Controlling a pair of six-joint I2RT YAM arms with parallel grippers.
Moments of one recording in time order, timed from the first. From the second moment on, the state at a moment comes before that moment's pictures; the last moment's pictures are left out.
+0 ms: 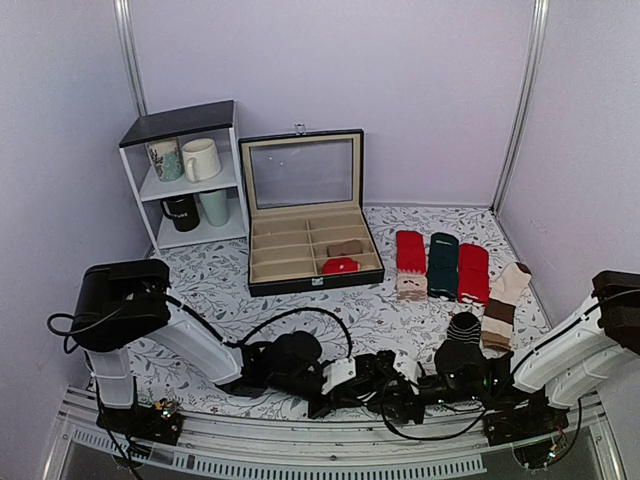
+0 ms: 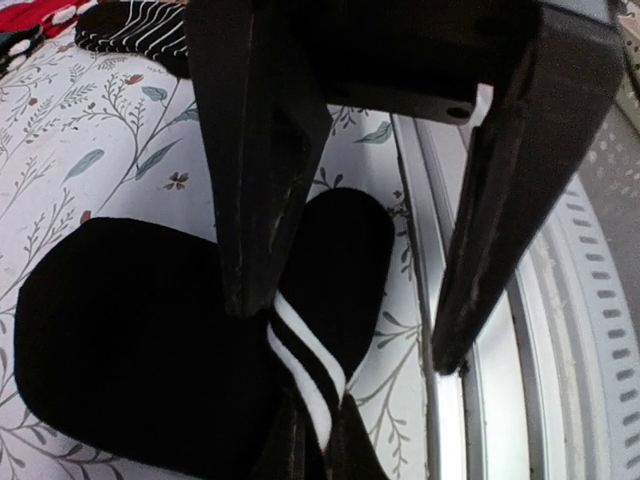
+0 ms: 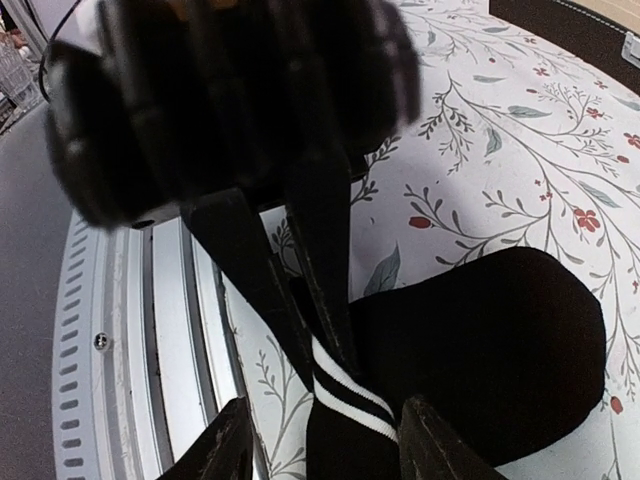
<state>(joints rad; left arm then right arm) -1.27 1.96 0.73 0.61 0.28 0.05 1.27 1.42 0.21 0.70 -0.11 0.19</state>
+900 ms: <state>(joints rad) -1.27 1.96 0.73 0.63 0.25 0.02 1.28 1.51 0.19 0.76 -0.10 0.33</state>
